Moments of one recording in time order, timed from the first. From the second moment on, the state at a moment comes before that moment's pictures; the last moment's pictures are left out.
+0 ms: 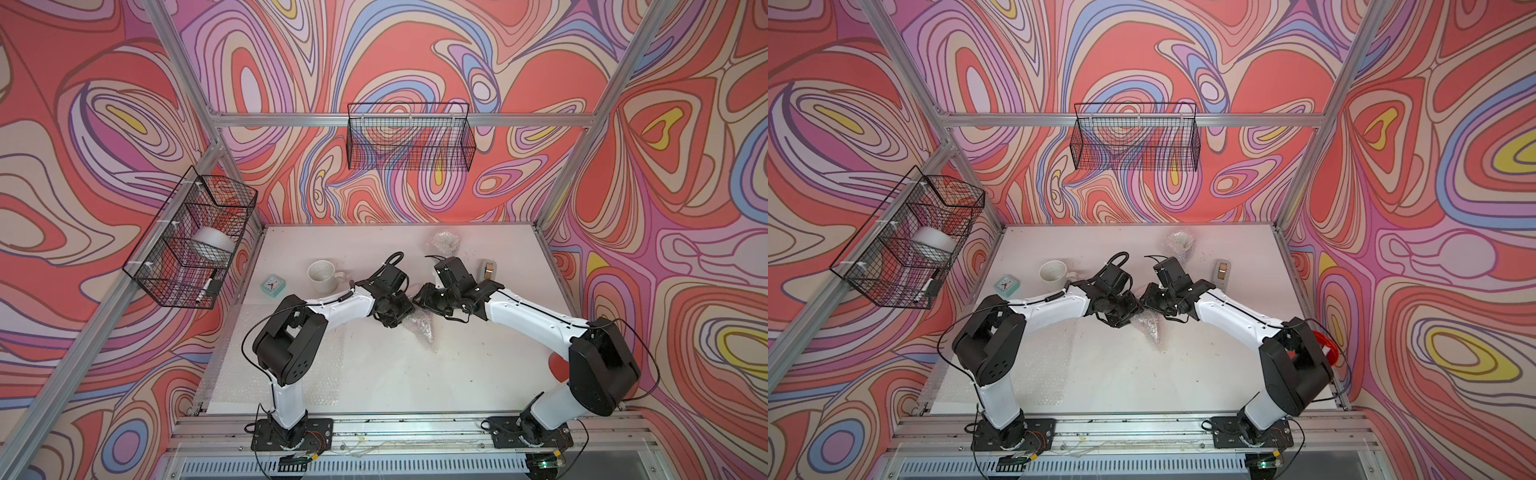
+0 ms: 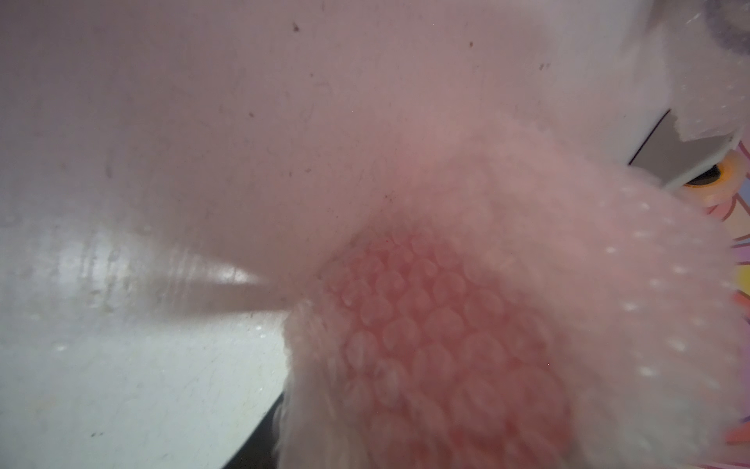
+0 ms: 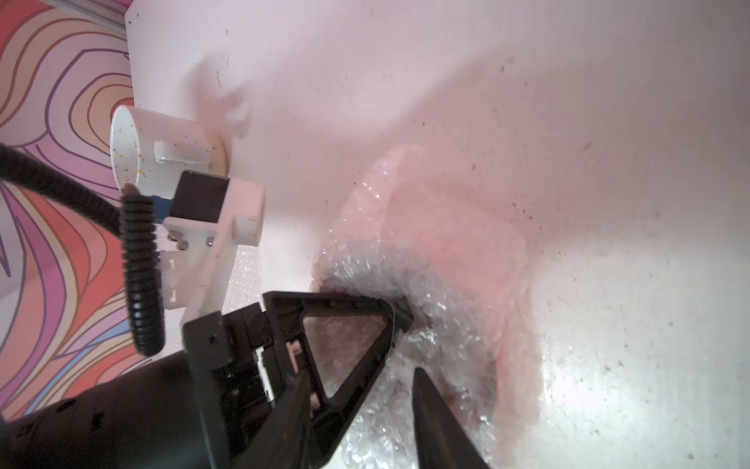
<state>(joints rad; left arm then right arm) -0.67 1.84 1.19 -0.40 0.26 -1.23 0.60 1.57 1.11 -0.42 -0.19 0.82</state>
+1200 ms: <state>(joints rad) -0.67 1.84 1.19 -0.40 0.26 -1.23 0.59 1.65 1.20 -0.55 -0.25 0.66</state>
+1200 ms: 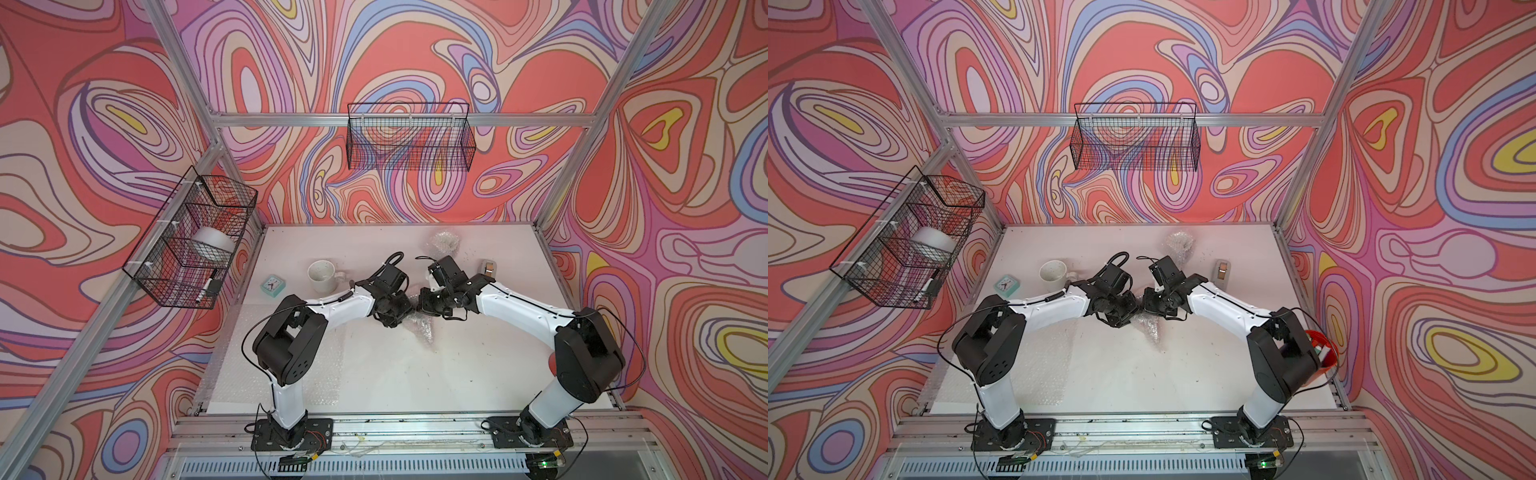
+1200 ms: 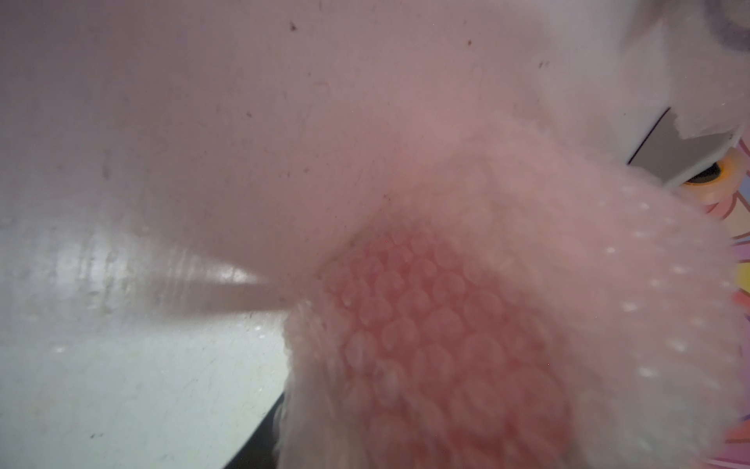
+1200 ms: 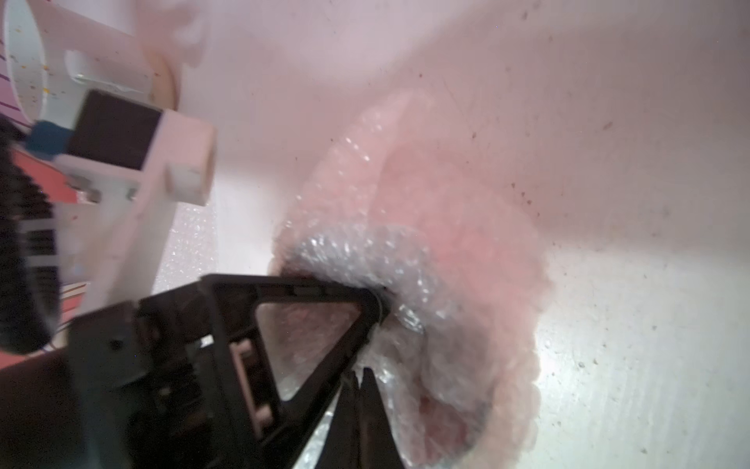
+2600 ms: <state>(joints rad) -0.66 1.84 1.19 -0.40 0.26 -1.22 0.51 1.79 1.27 -0.40 -0.22 0.63</state>
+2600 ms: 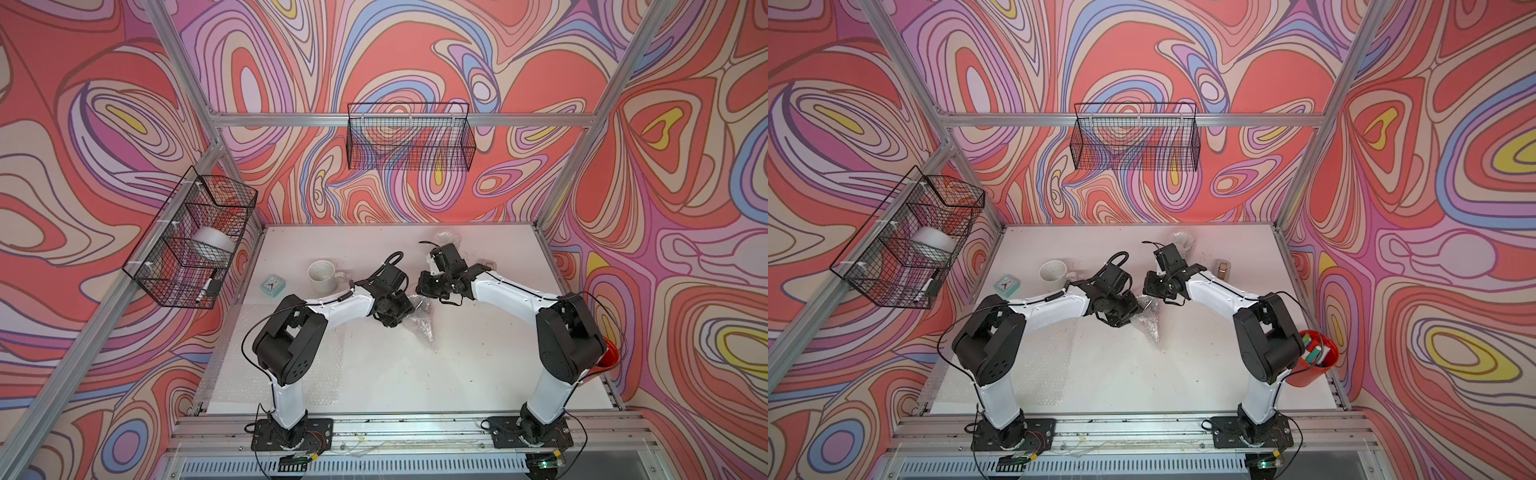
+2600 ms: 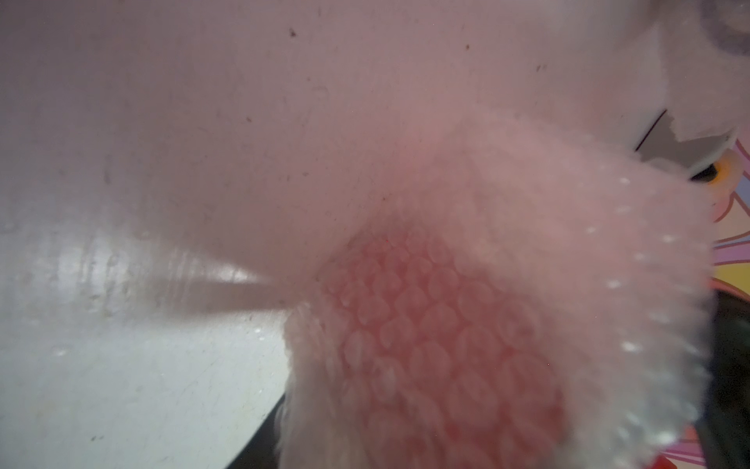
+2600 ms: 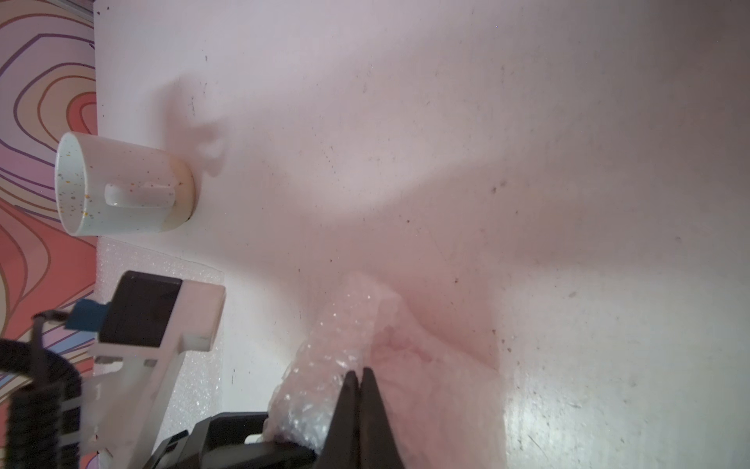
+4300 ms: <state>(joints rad) -0.66 1.84 1.19 -0.41 0.26 -1.21 0.51 1.57 0.96 -0.31 -0.57 0.62</state>
